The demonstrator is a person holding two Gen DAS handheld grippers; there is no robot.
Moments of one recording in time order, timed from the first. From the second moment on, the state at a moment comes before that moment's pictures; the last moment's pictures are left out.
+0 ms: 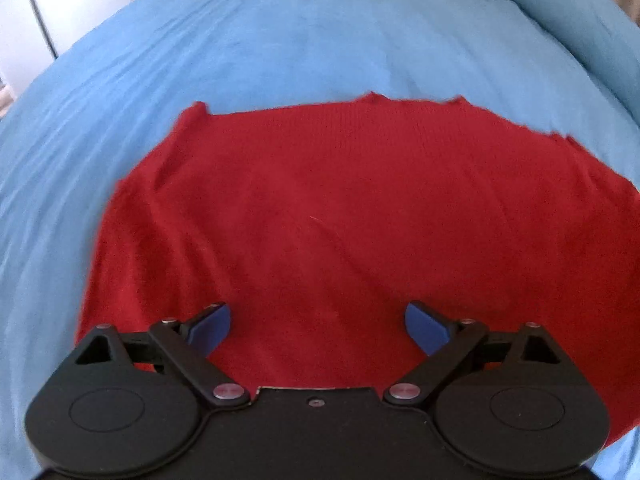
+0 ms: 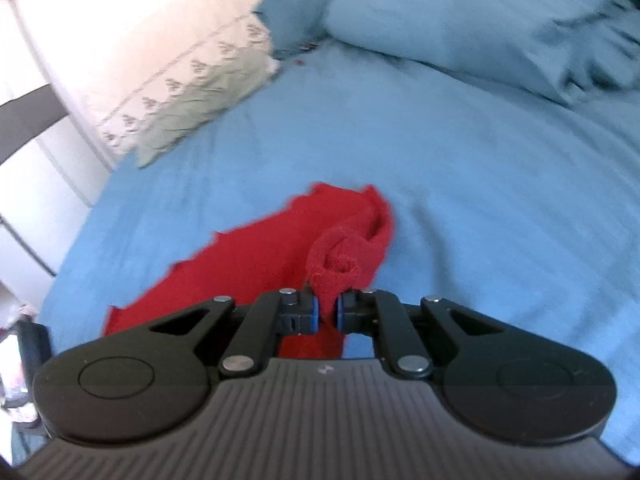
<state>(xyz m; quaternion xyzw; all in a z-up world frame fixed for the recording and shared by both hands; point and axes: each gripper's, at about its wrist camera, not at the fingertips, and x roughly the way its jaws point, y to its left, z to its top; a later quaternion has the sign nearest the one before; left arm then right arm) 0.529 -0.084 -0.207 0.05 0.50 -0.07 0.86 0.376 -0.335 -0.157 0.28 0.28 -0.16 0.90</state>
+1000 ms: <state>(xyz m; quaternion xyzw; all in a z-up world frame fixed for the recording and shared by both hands) 0.456 0.149 -0.169 0.00 0.49 0.03 0.87 0.481 -0.034 -0.171 -0.03 0.38 0.24 0.89</state>
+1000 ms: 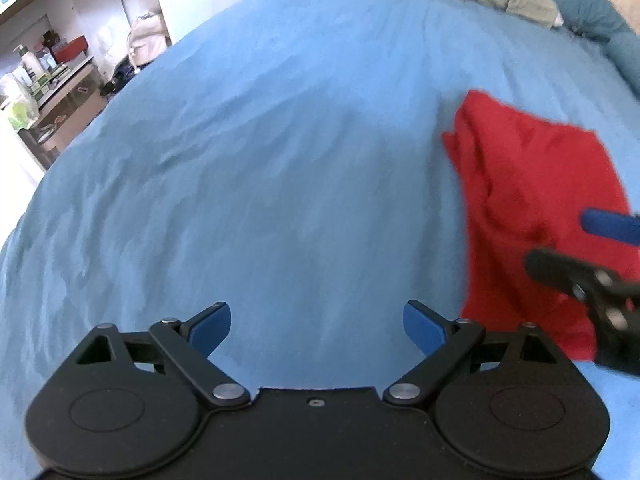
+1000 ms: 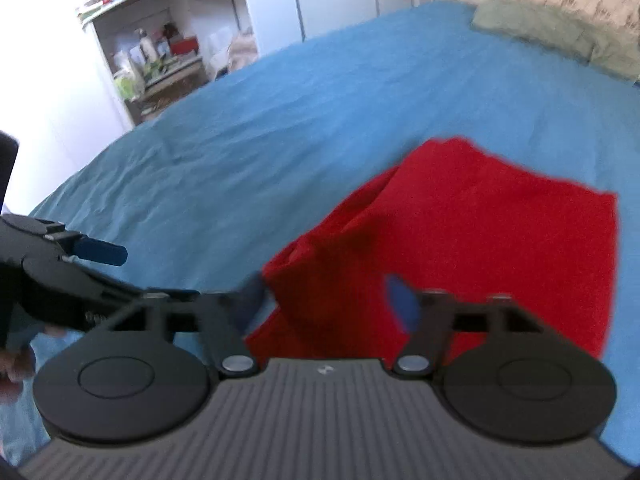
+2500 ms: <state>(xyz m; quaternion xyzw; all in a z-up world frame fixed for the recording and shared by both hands) 0.497 0.068 -0.167 -0.04 0.51 -0.09 0.86 0.401 -0.097 -0.245 -0.20 0.33 -0.01 0.92</state>
